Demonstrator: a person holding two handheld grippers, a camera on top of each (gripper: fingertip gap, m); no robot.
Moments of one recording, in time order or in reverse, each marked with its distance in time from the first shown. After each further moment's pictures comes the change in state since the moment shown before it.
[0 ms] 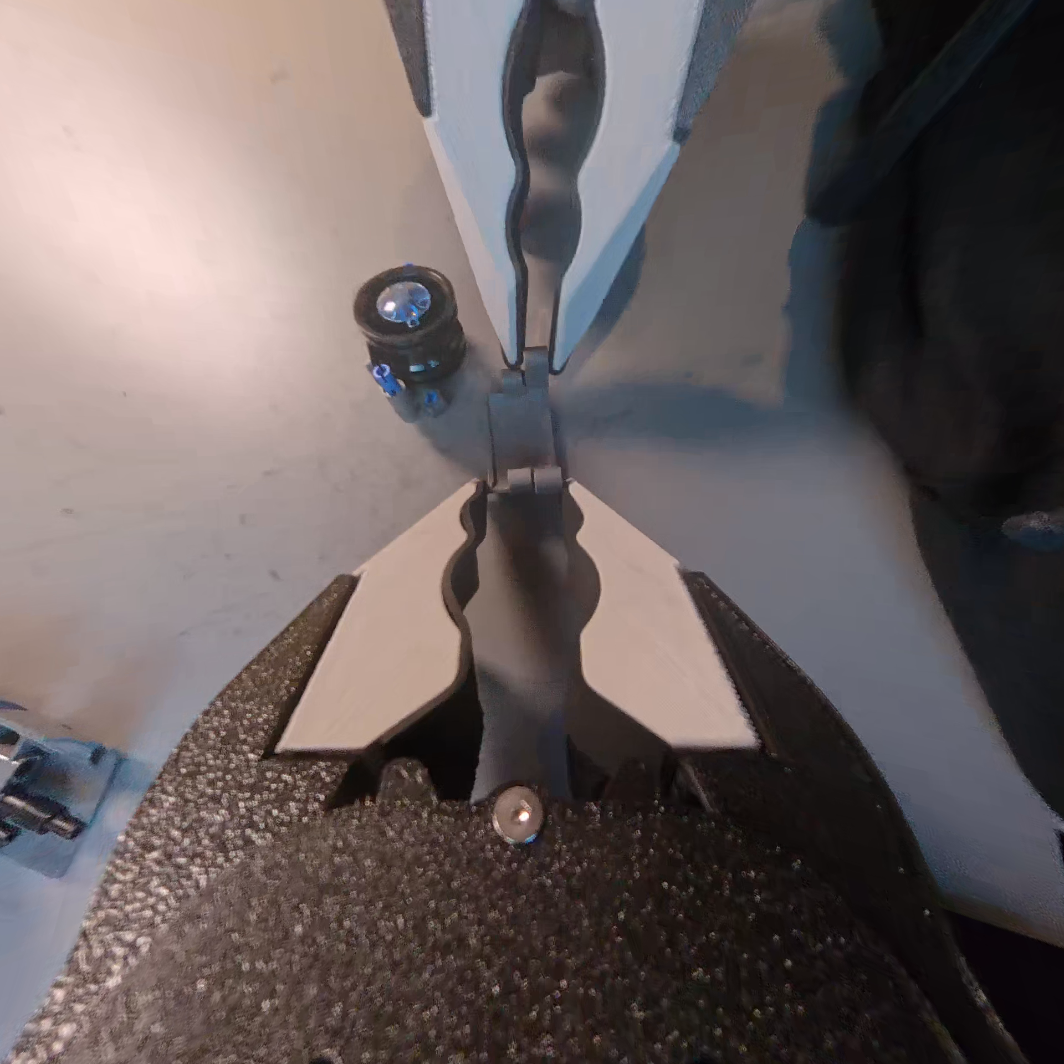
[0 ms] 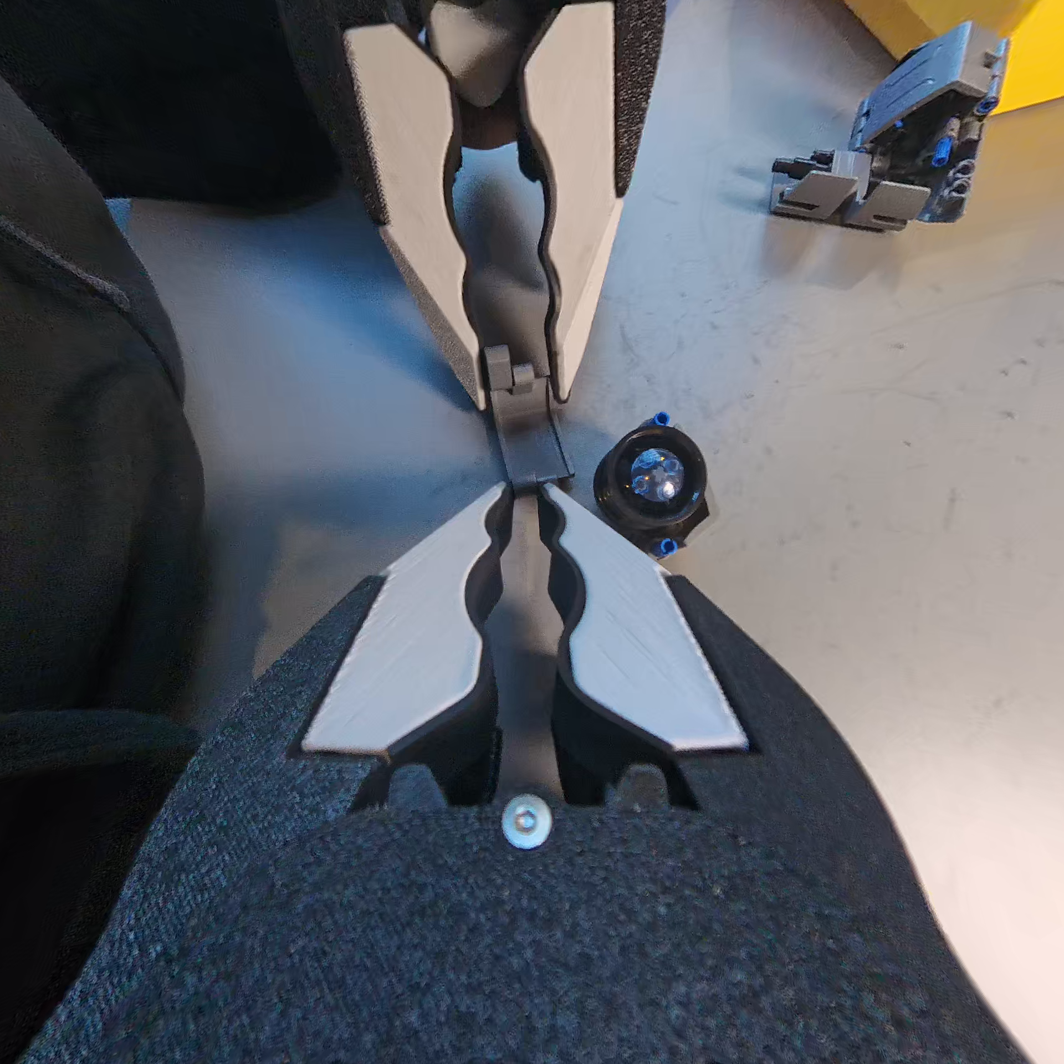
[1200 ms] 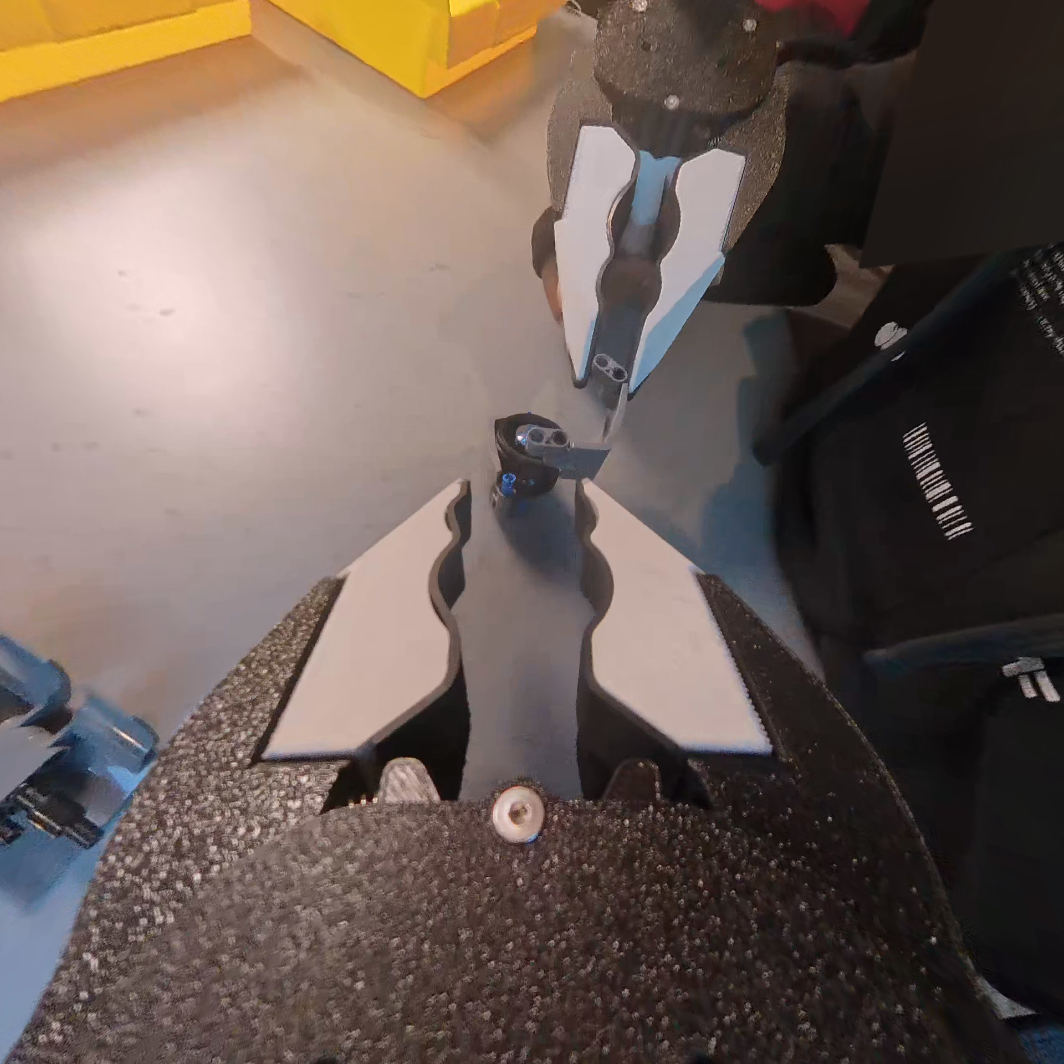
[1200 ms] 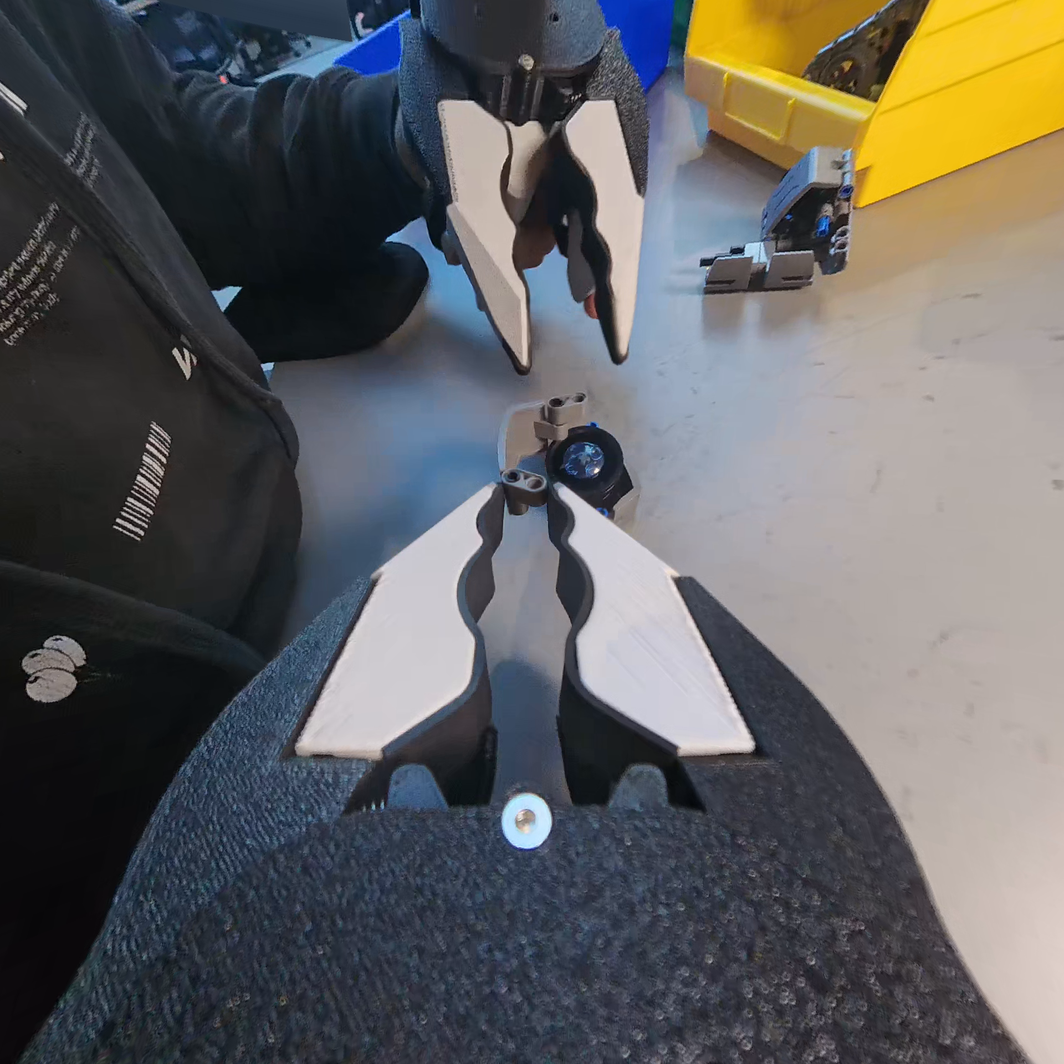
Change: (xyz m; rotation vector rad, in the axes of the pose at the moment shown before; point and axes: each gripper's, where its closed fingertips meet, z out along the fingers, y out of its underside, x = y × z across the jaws) left arm -0.037 -0.042 -0.024 0.280 0.053 -0.285; right arm 0.020 -0.012 -0.045 0.254 -0.133 0.160
